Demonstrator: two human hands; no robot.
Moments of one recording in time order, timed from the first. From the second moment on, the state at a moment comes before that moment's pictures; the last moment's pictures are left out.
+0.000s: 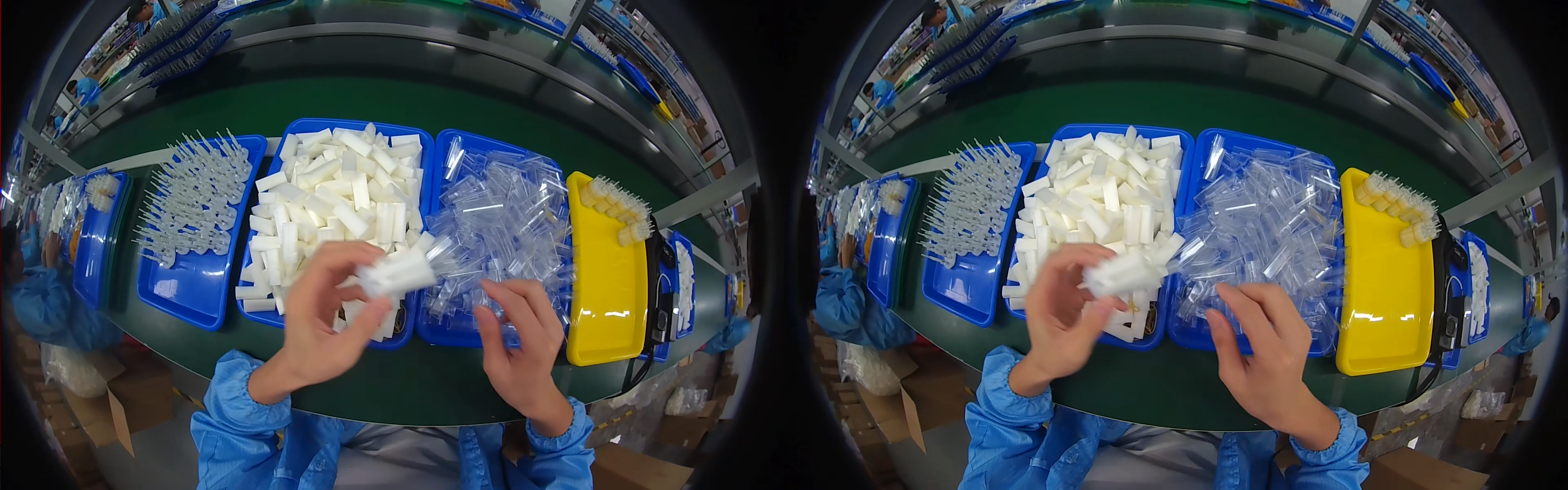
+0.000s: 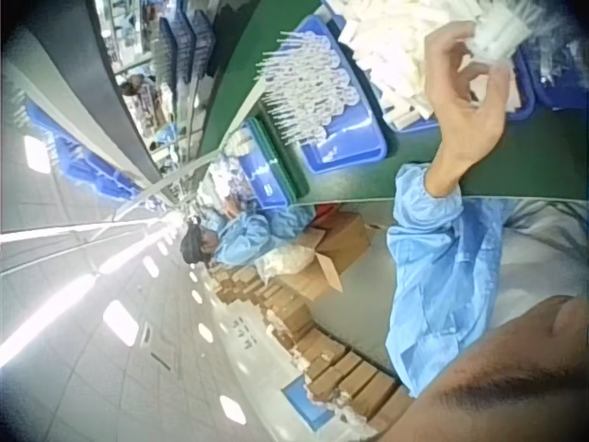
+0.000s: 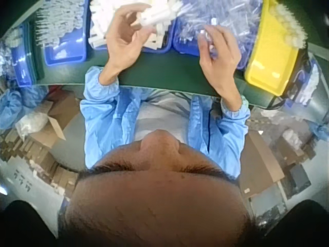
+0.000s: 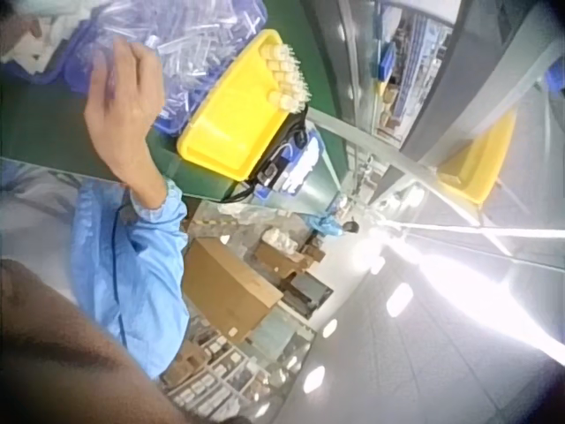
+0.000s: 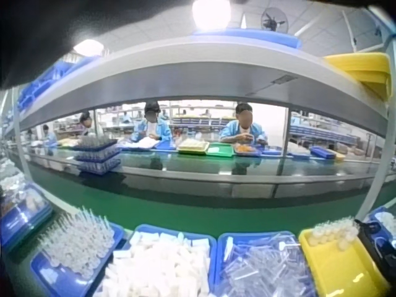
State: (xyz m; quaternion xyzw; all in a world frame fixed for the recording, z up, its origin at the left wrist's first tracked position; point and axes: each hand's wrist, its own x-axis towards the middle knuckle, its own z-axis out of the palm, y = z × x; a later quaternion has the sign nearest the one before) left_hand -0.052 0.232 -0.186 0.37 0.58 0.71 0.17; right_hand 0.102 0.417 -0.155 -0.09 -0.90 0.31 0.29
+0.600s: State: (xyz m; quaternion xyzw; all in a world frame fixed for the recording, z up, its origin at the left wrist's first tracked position) left_hand -0.078 0.230 -0.181 0.24 0.53 0.80 0.13; right_hand -0.034 0.408 -0.165 -0.06 -0.96 0.25 0.10
